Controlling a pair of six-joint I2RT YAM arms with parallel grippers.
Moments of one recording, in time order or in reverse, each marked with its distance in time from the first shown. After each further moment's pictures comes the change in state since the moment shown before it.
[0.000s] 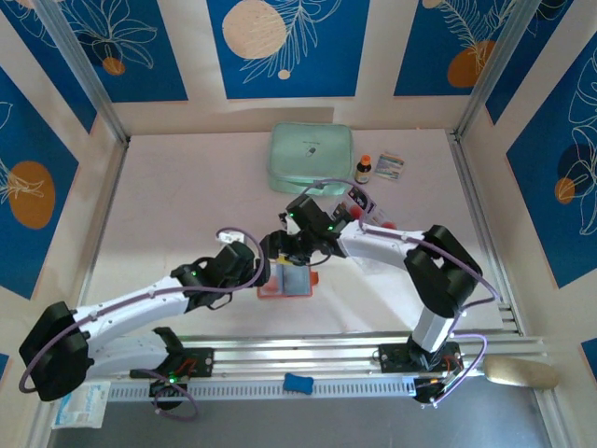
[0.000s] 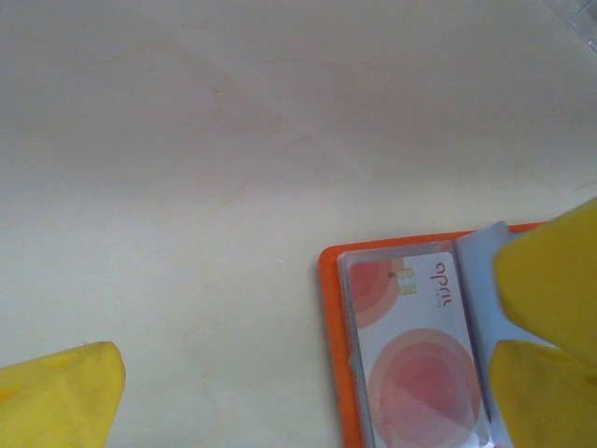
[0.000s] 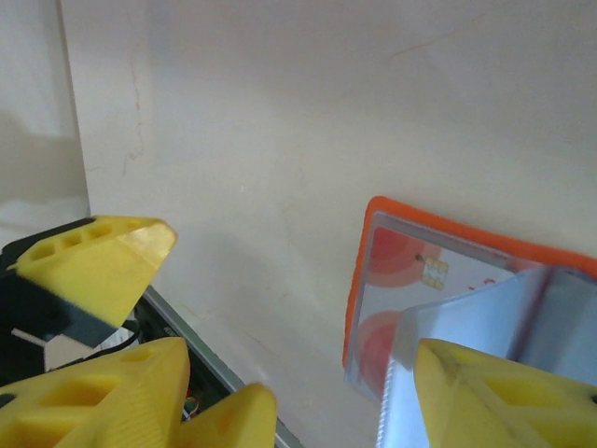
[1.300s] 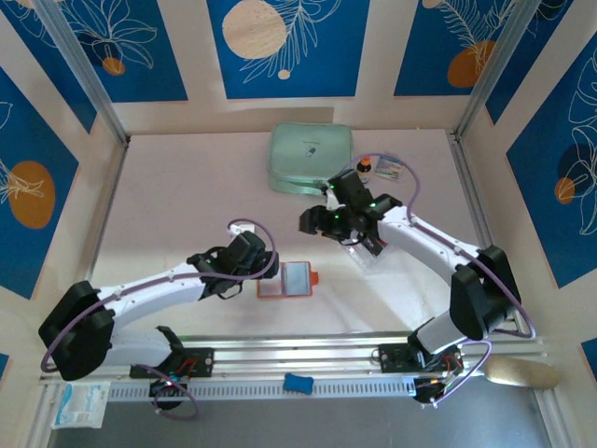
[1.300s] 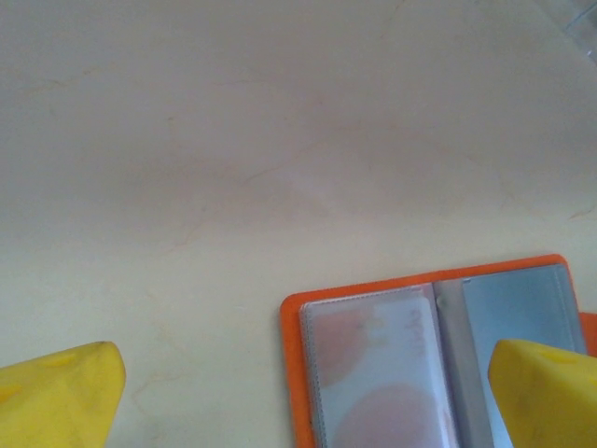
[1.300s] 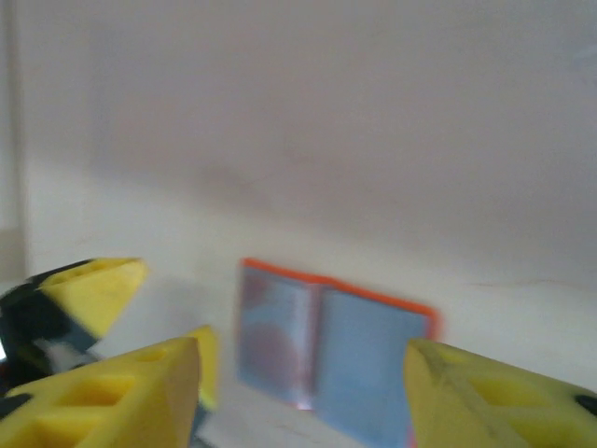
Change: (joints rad) left arm 0.021 0.184 0.094 0.059 0.037 0.019; right arm -0.260 -0.257 0.037 -0.378 0.174 -0.248
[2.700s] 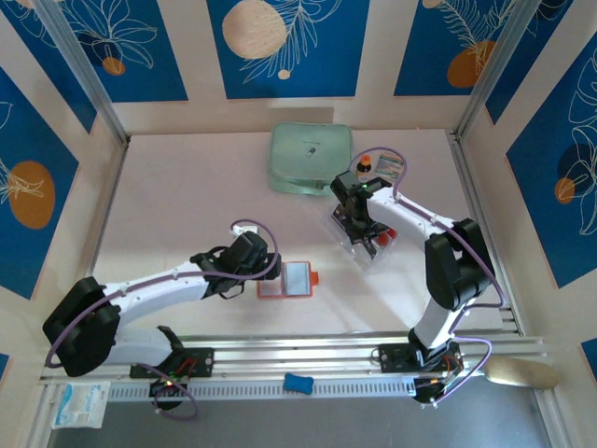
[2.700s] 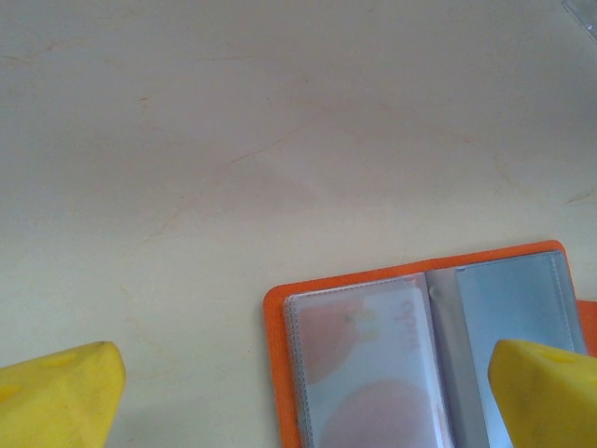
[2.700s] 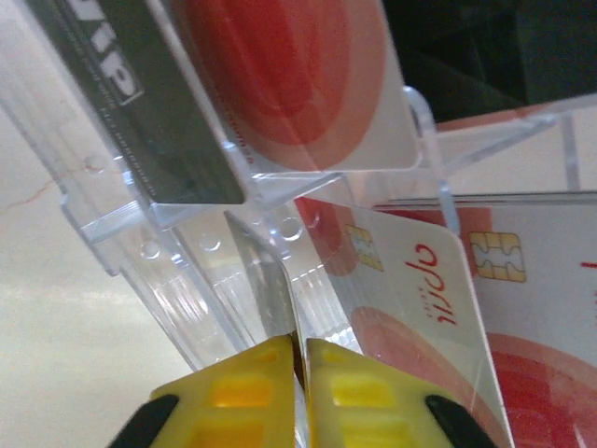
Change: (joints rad) left arm 0.000 0.024 0.000 0.018 0.029 -0.001; right arm -0.062 0.218 0.138 -0.433 0.597 -0.391
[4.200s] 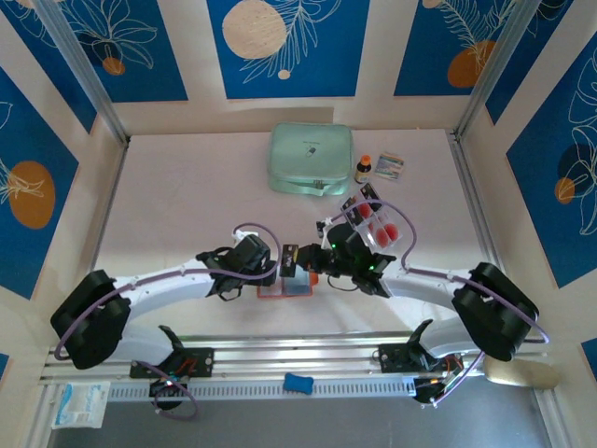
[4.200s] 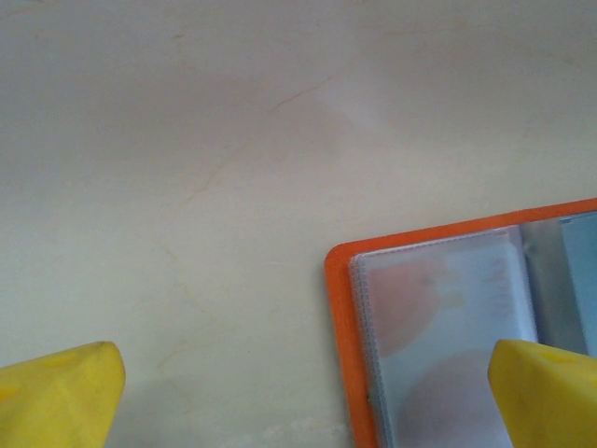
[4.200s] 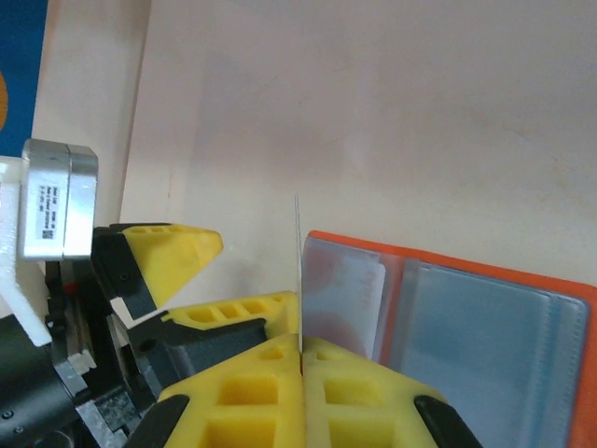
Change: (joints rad) left arm 0.000 0.064 0.008 -0.084 -0.025 0.050; right arm 0.309 -0.341 -0.702 1.290 -0.524 0.700
